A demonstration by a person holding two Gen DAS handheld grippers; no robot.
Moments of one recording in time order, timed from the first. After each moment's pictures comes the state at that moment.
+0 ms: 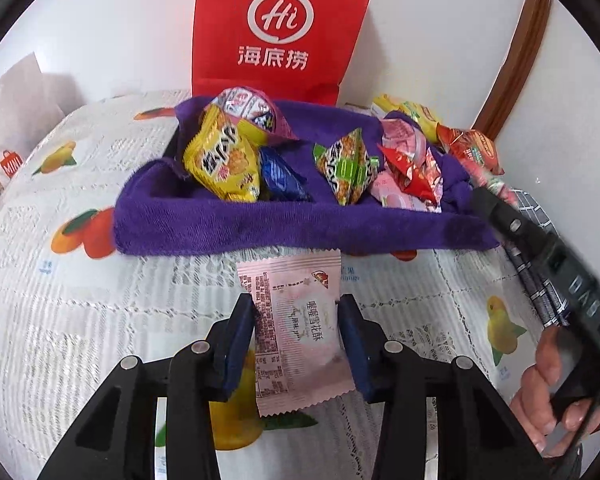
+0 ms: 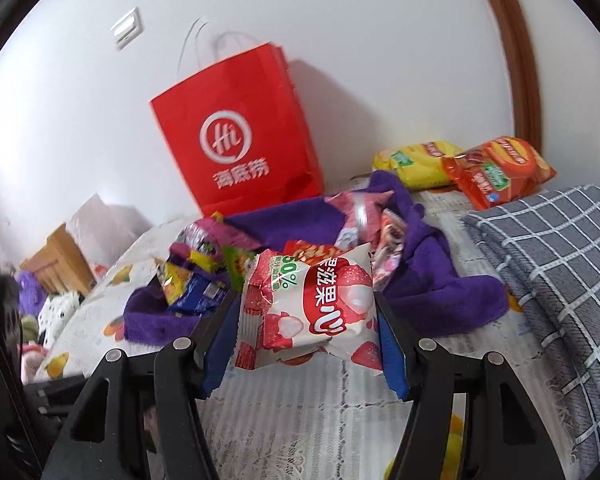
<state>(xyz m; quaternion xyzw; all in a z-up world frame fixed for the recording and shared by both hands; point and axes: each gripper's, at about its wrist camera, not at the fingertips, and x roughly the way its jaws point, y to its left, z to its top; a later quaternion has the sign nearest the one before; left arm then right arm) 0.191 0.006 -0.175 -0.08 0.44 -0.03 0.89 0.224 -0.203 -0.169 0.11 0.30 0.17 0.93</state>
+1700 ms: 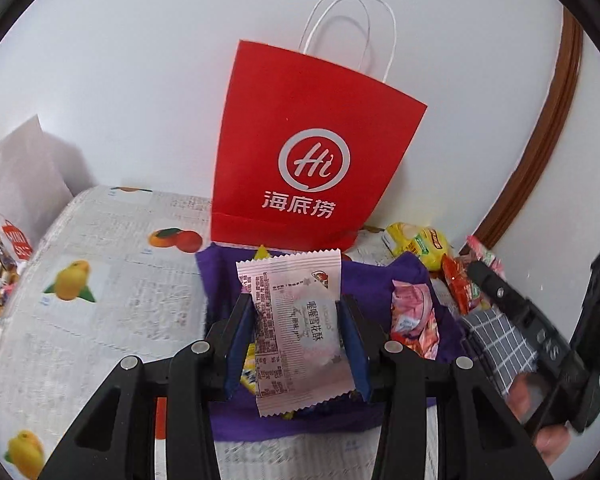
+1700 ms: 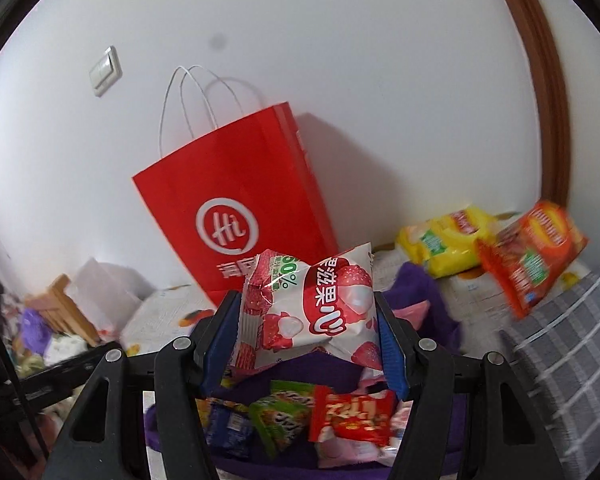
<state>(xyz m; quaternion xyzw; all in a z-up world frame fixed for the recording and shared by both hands) 0.282 0.067 -0.081 -0.14 0.34 -0.02 0.93 0.319 -0.188 -0.103 0.15 0.26 0.17 0.94</state>
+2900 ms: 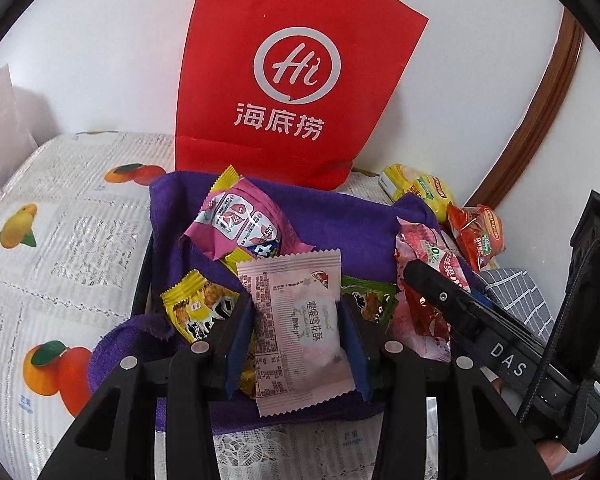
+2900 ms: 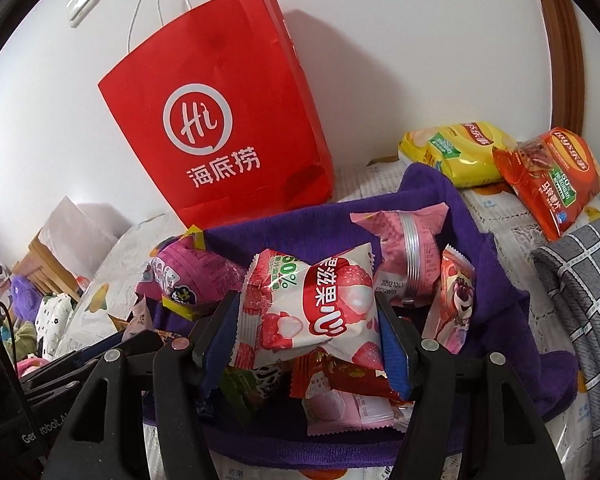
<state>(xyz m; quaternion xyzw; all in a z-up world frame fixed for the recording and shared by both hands) 0.297 0.040 -0.153 -0.14 0.39 -0.05 0.91 0.336 -0.162 -0.175 0.11 0.36 0.16 0.91</state>
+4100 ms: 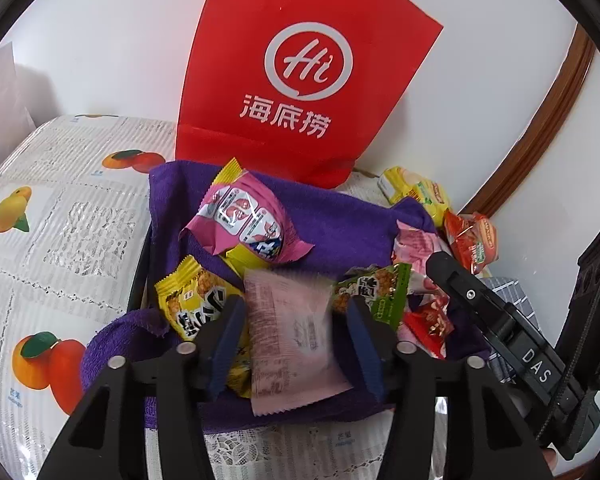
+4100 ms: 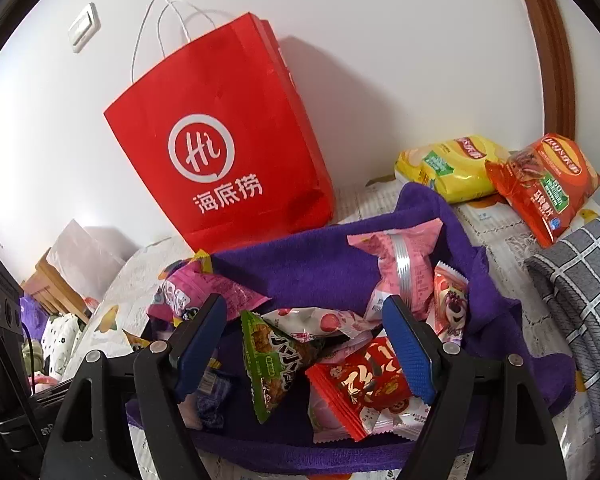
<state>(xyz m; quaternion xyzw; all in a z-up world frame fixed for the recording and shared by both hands) 0.301 0.050 -0.154 -0.18 0.39 -0.06 0.90 0.328 -0.170 -0.162 0.14 0.33 0.16 0.92</state>
